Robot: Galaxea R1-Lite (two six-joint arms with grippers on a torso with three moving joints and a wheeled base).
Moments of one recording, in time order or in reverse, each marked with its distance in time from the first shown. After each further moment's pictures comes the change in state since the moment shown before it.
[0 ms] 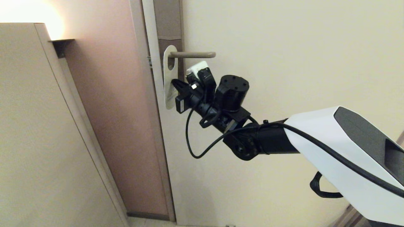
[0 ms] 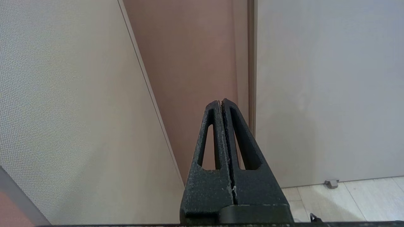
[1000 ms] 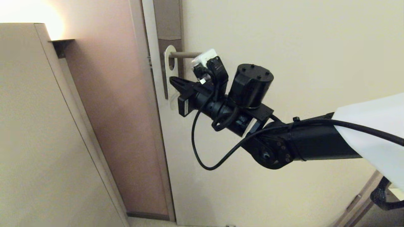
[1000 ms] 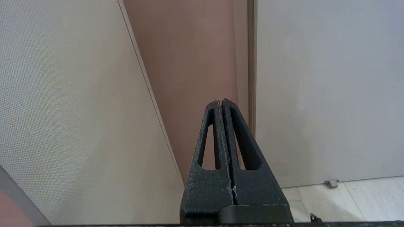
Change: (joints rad) left arm 0.000 0.000 0.000 0.000 0.001 0.000; right arm 0.048 -0.208 0.244 0.002 0.067 0.004
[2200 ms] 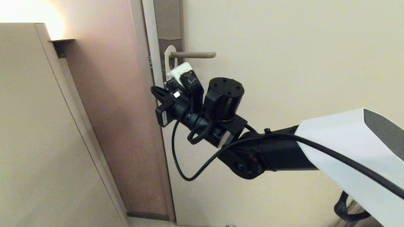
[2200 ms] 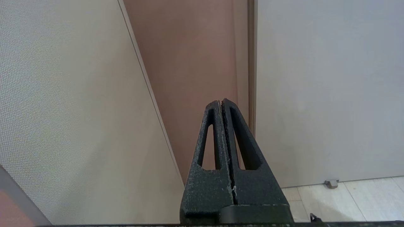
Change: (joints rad) left arm 0.000 0.000 0.000 0.000 -0.001 0.000; right arm 0.068 0.102 -0.098 0.003 -0.068 -0.008
